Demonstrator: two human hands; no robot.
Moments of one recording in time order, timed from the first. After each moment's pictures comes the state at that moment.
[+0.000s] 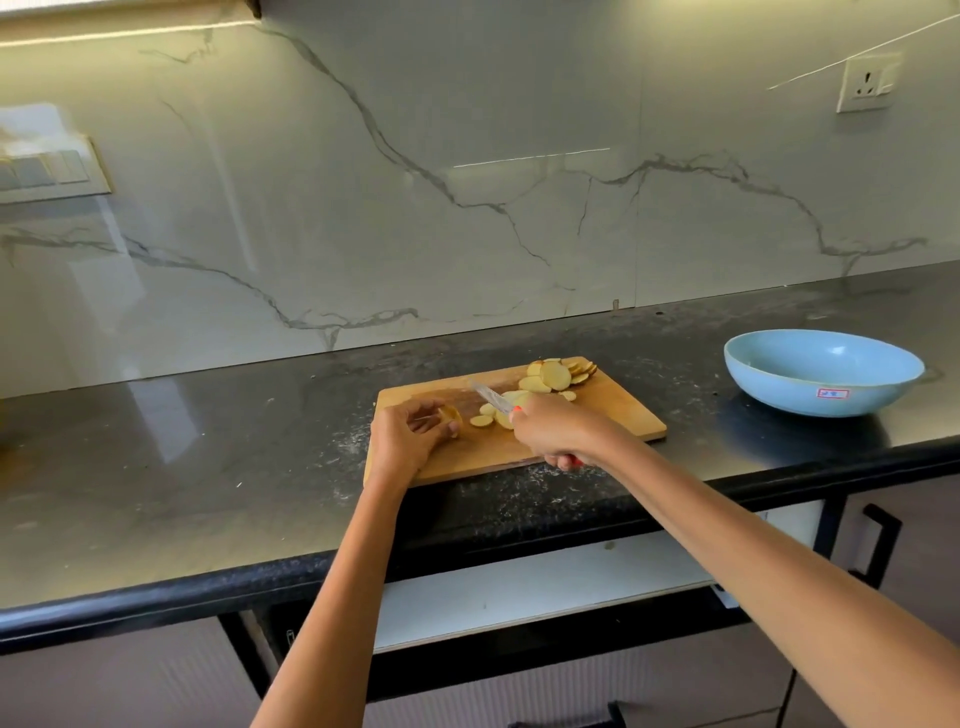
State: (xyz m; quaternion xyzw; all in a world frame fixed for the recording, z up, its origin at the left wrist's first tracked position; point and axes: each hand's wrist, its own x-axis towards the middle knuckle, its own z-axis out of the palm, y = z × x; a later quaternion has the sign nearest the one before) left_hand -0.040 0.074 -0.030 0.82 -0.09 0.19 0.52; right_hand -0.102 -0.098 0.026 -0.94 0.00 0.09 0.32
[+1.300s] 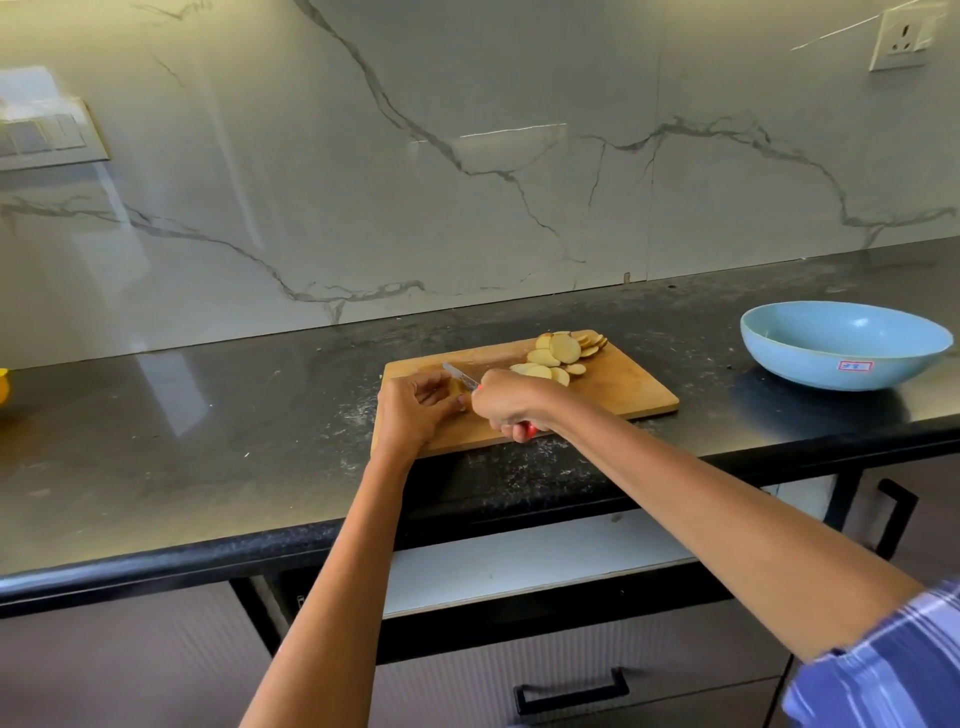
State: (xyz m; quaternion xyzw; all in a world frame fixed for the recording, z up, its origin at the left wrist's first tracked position) left_hand -0.039 0.075 -0.033 0.81 -0.12 0.21 0.53; right_hand -0.087 -0.058 0.029 -0.91 -0.02 0.16 0.37
